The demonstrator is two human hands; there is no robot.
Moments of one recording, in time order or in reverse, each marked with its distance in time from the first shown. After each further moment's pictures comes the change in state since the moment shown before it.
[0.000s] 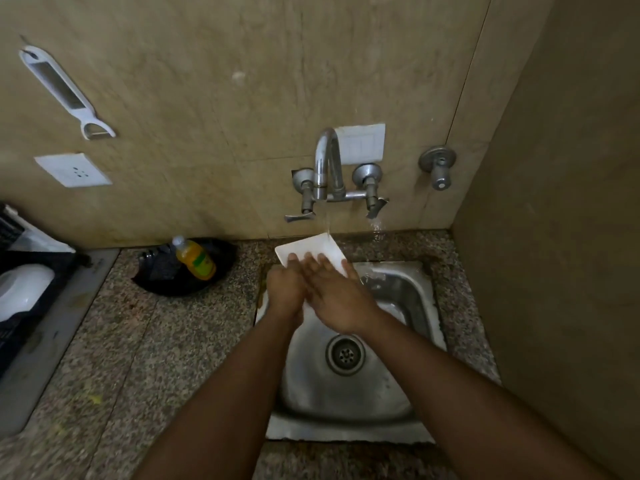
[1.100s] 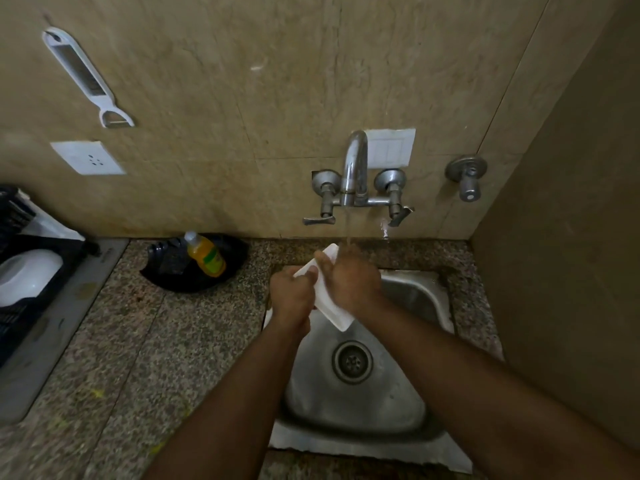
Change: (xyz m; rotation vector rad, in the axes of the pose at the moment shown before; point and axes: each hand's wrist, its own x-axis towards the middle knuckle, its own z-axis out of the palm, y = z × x) left_hand 0.004 0.004 -0.016 -0.042 -0.023 -0.003; right_hand 0.063 0.000 0.006 0.073 0.320 0.403
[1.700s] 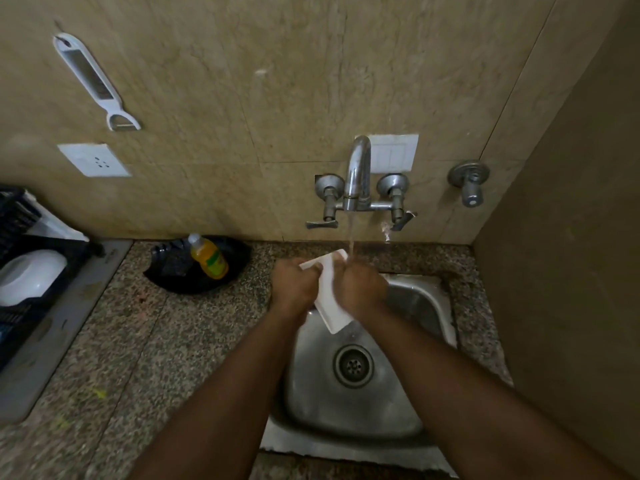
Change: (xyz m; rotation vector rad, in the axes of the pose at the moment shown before) left_hand 0.001 0.025 0.002 0.309 0.019 0.160; right_hand -0.002 0.004 0.001 0.062 -0.106 0.161
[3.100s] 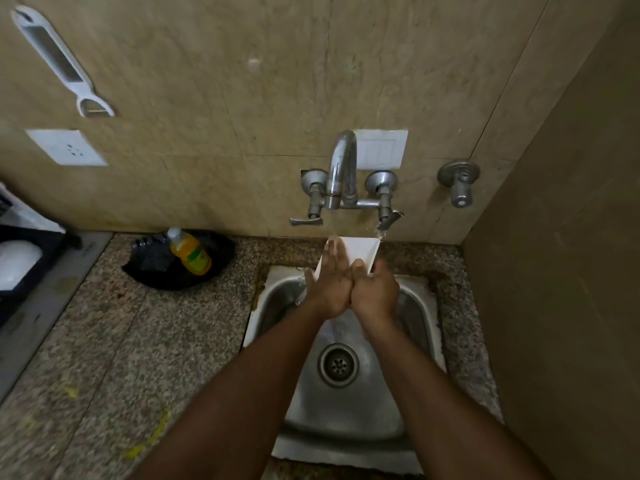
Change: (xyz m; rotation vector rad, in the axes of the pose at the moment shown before) left_hand 0.032 -0.041 0.093 0.756 -0.517 0.308; right_hand -0.018 0.030 -0.029 0.750 0.185 0.274
